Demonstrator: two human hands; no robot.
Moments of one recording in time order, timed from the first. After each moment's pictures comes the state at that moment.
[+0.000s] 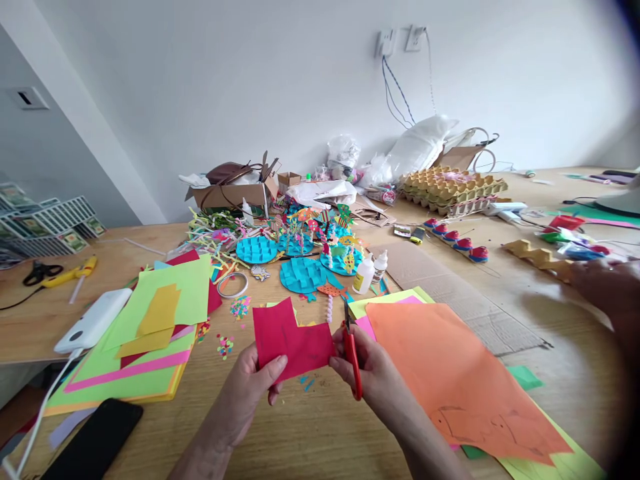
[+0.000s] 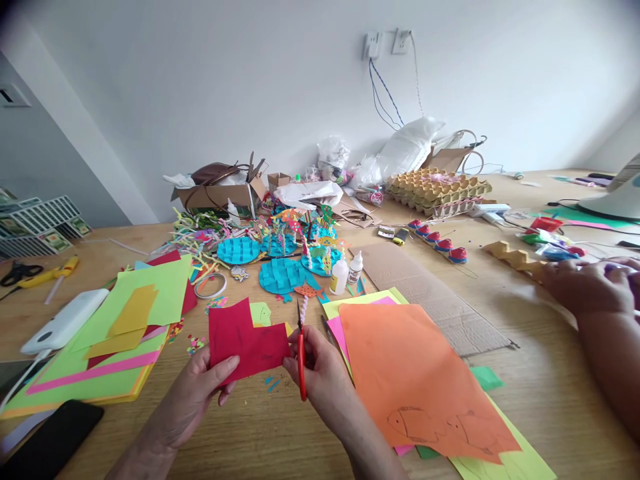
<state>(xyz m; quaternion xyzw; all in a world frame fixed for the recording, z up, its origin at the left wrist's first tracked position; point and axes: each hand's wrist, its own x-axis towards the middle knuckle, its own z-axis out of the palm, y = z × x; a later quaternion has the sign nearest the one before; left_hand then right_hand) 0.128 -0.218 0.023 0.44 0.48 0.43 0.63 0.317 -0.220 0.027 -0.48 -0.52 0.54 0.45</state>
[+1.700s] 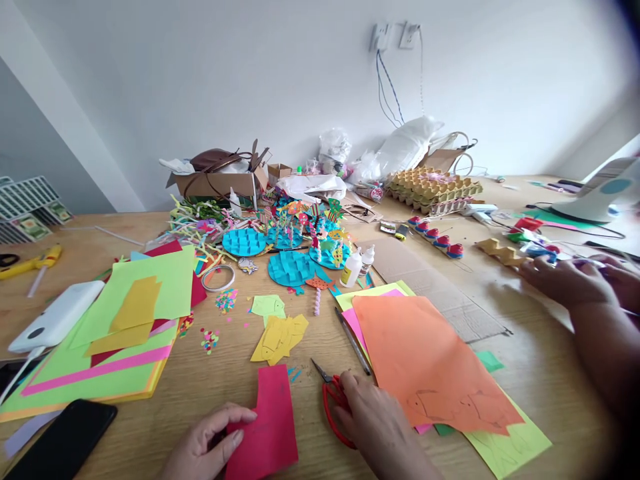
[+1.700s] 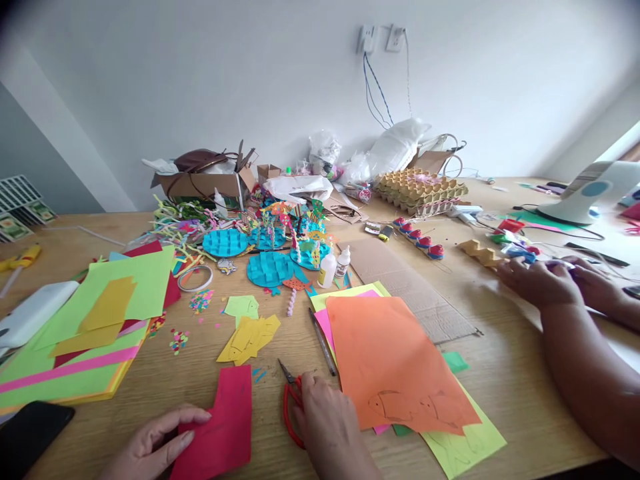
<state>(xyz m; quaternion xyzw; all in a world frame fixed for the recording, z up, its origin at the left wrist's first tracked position) 0.064 -0.265 -0.037 0.57 0.57 0.28 0.52 0.322 -0.261 0.003 -0.70 -0.69 0.20 -0.06</state>
